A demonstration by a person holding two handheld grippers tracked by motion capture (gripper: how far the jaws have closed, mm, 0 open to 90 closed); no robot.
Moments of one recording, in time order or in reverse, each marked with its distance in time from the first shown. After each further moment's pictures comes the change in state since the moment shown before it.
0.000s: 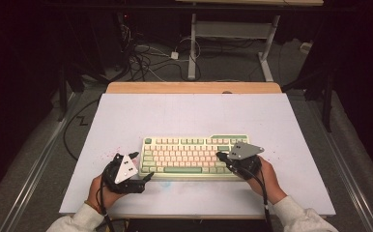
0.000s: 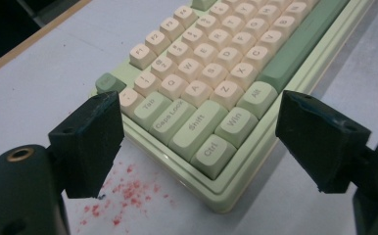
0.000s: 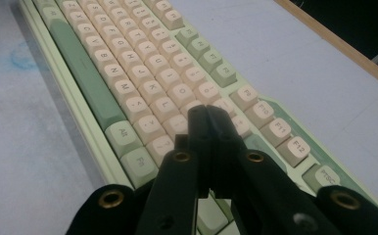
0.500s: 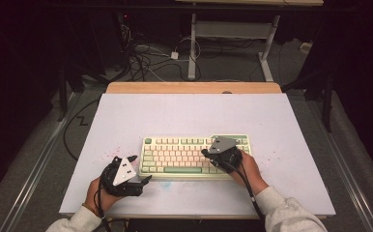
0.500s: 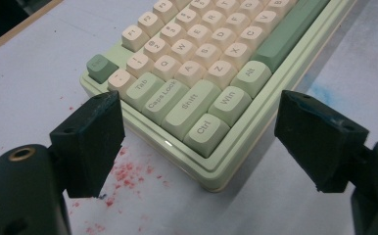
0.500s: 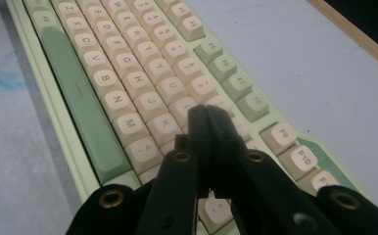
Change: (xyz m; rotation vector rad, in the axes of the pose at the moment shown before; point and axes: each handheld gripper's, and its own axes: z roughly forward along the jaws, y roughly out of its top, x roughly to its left) left arm 0.000 -0.007 -0.001 0.027 -0.024 0.001; right arm 0.008 0.025 0.043 0.054 0.041 -0.038
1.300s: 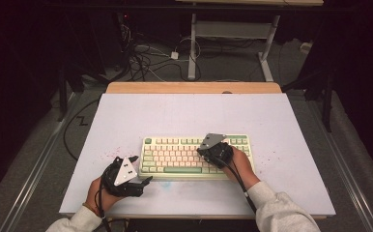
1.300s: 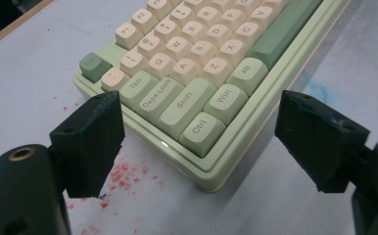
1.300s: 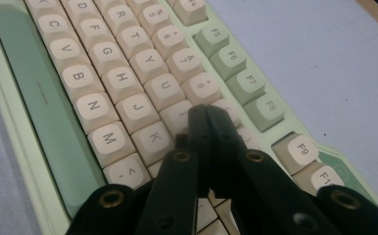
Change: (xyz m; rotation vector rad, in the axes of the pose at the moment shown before) left arm -0.001 0.000 0.002 0.006 -0.007 0.007; right arm -0.003 0.010 0.026 0.088 0.003 -0.016
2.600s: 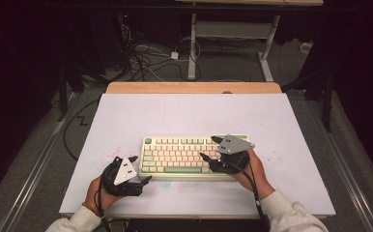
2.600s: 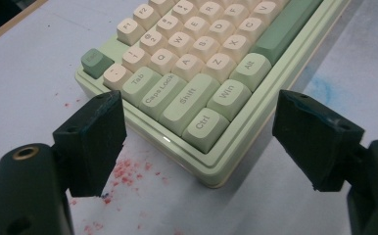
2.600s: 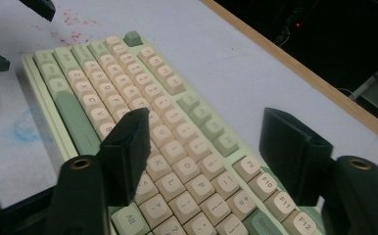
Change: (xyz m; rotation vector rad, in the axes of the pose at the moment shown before) left arm 0.002 0.000 -0.001 0.009 0.007 0.007; right arm 0.007 -0.008 -0.060 -0.261 -0.081 0.066
